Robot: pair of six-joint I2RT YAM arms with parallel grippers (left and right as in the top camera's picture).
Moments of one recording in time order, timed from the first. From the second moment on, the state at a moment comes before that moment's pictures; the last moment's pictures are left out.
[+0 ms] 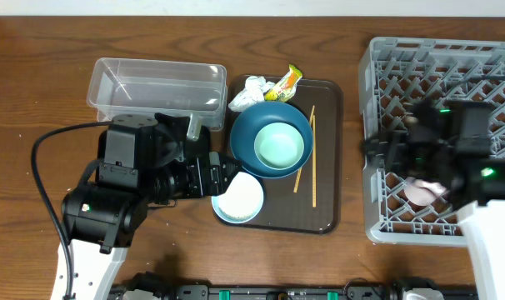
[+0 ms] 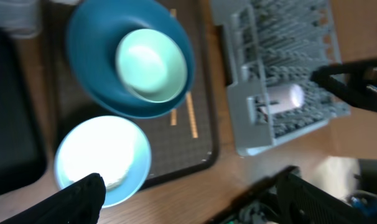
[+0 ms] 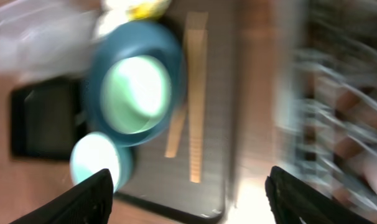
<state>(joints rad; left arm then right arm) -0.22 1.00 1.11 -0.99 0.55 -0.36 0.04 1.15 1.11 -0.96 -0.41 0.27</state>
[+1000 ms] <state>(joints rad) -0.22 0.88 1.13 -1.23 0.11 -0.38 0.54 1.78 1.11 -0.47 0.01 0.38</state>
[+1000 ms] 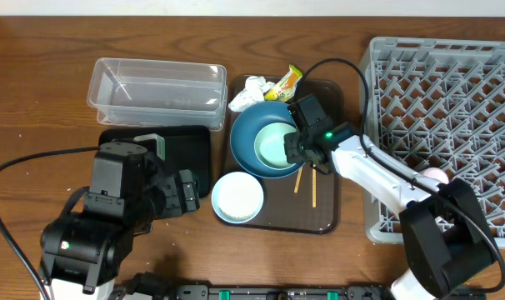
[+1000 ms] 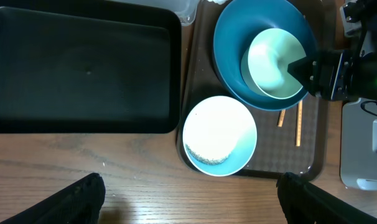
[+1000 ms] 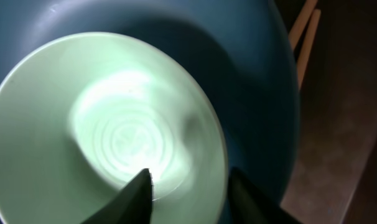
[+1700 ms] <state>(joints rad) -0.22 0.88 1.13 -1.23 0.10 -0.38 0.54 1.81 1.11 -0.42 0.04 0.46</state>
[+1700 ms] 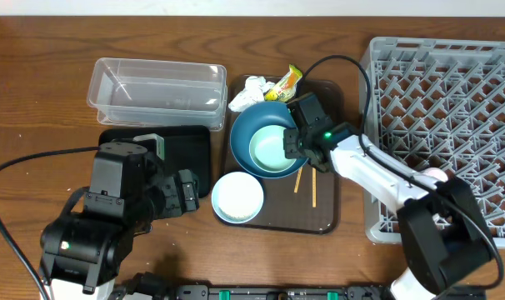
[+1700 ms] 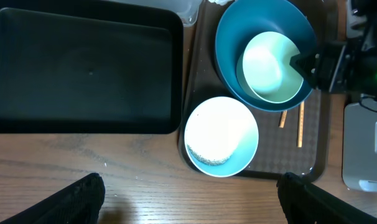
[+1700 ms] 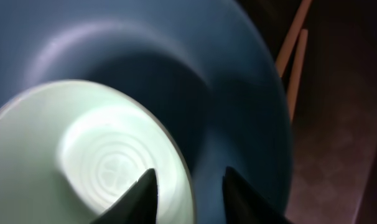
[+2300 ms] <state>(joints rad) -0.22 0.88 1.13 -1.23 0.10 -0.38 0.52 1.54 1.11 -0.57 0.13 0.48</state>
